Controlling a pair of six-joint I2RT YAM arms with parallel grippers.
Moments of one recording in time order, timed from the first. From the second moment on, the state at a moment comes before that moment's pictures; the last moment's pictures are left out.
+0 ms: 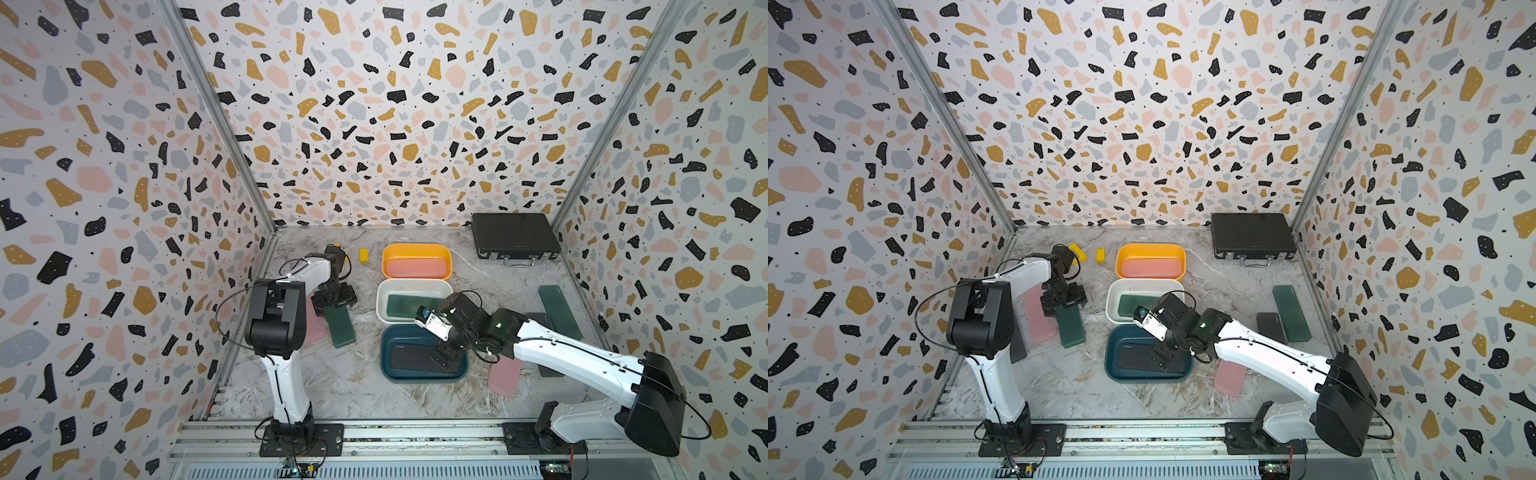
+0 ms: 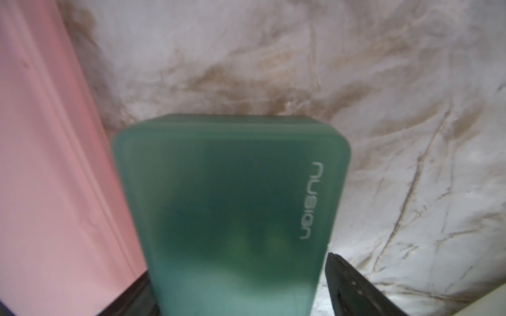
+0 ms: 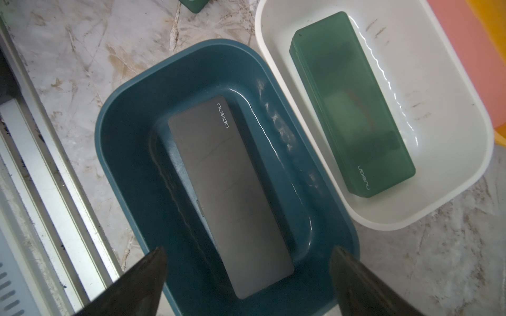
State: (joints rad) left arm -0.12 1.97 1.38 -0.91 0.00 -0.51; right arm 0.95 1.33 1.01 -0.70 -0.05 -0.15
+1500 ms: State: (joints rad) left arm -0.24 1.50 1.39 -0.74 0.12 0.01; right arm 0.92 1.01 0.87 -0.70 0.42 0.43
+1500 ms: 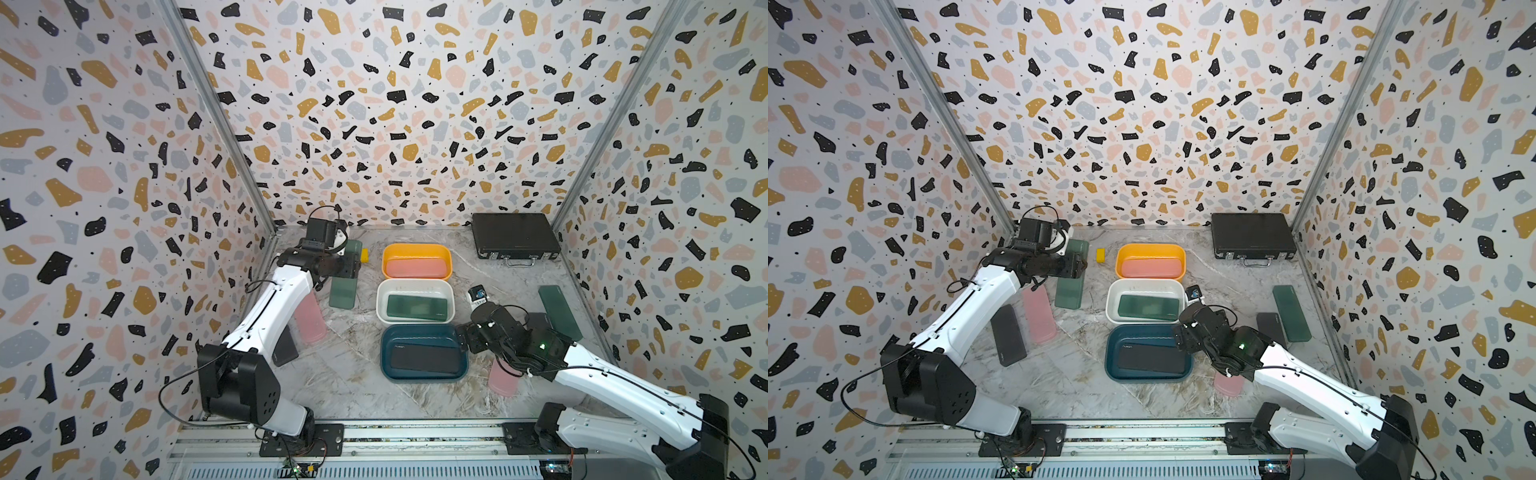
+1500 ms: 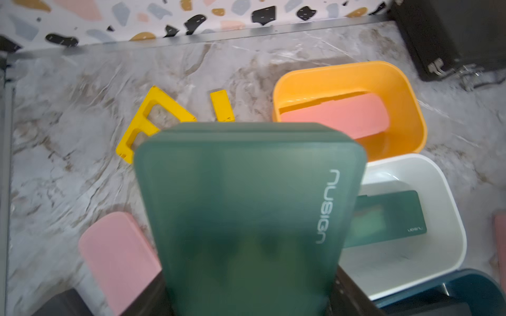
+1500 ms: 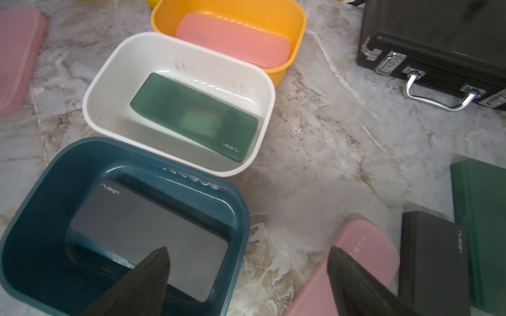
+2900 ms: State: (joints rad) left arm -0.65 1.89 1.62 -0.80 0.18 0.86; right arm 0.82 0.78 0.80 -0.85 0.51 0.49
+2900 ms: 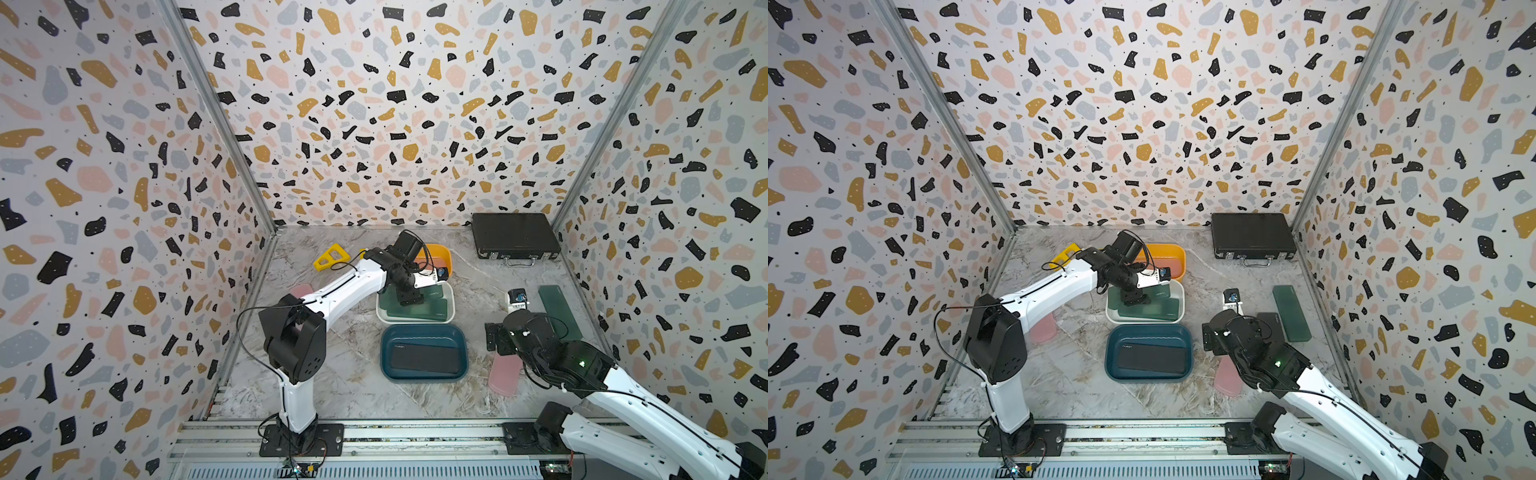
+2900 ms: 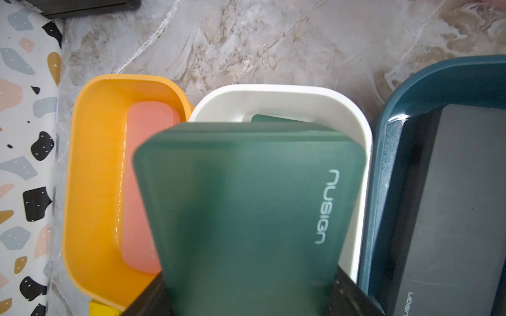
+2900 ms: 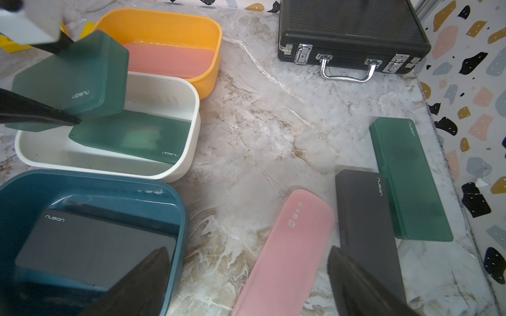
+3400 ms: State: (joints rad) left arm -0.70 2.02 1.67 -0.83 0.07 0.93; right arm 0.82 0.76 0.79 -0.87 0.51 0.49
